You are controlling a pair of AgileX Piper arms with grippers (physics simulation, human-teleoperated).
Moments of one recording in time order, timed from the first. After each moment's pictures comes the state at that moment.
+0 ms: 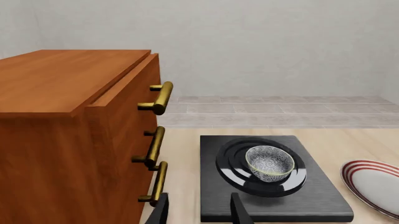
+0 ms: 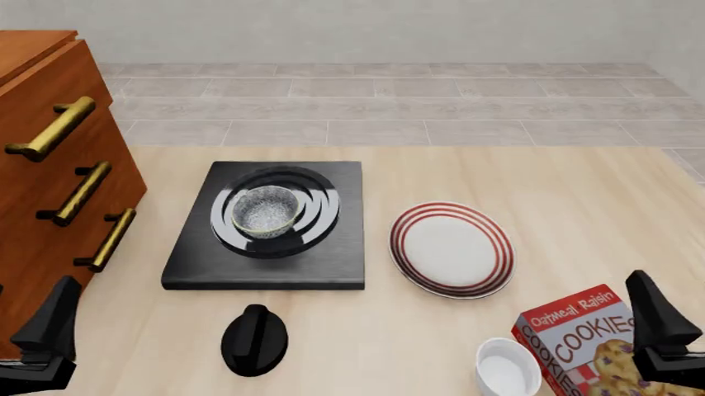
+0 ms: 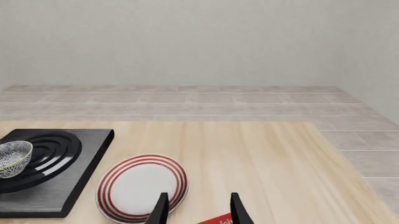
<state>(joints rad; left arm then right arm) 0.00 0.00 0.00 0.00 0.00 -0.01 0.06 -0.06 0.06 -0.01</state>
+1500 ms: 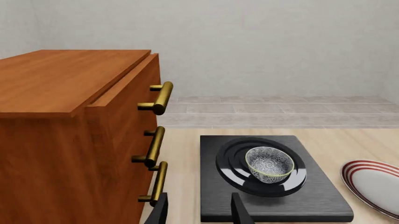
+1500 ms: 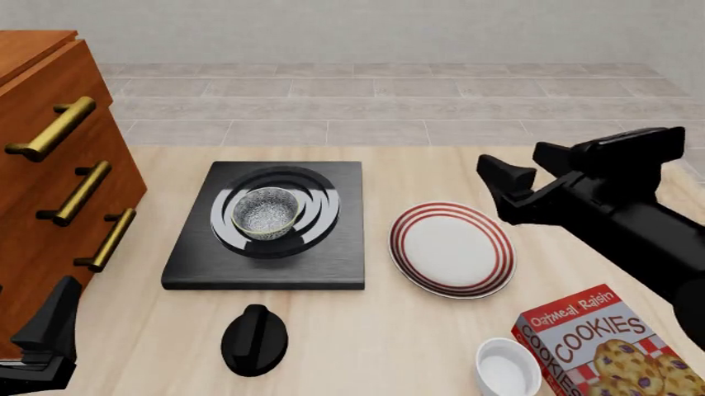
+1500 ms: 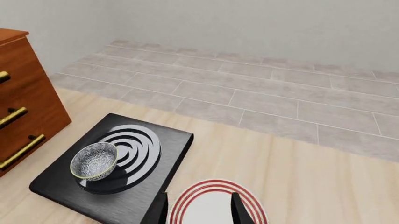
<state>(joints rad) 0.00 0.00 0.00 0.00 0.00 0.38 1.00 -0.53 -0.23 0.04</state>
